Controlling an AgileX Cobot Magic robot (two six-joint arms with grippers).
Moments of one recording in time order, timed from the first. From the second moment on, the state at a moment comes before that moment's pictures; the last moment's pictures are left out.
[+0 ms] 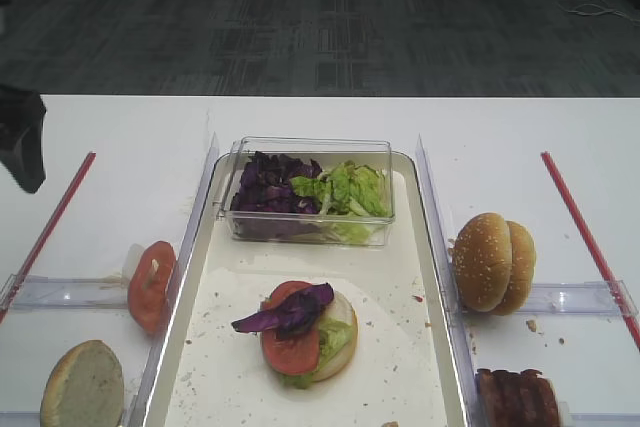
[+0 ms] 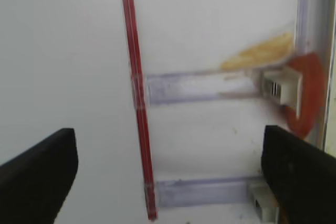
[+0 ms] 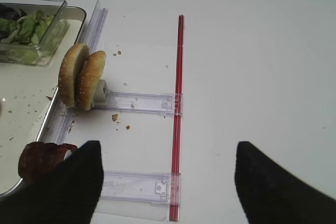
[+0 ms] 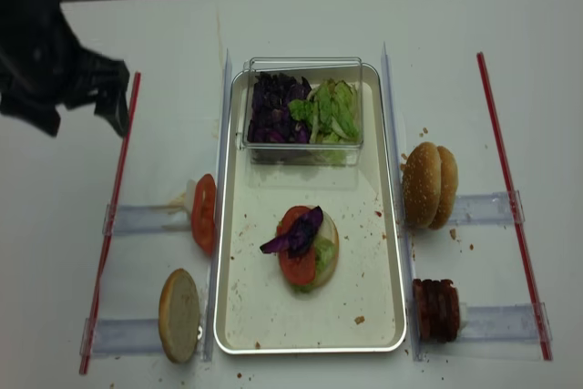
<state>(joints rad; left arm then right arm) 0.01 1.62 -1.30 0.00 1.23 0.03 -0.03 -0.02 -0.49 0.06 1.12 -0.10</state>
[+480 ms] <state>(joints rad) 0.01 1.13 -0.85 0.05 1.23 0.00 -0.03 -0.02 -0.49 0.06 1.12 -0.10</state>
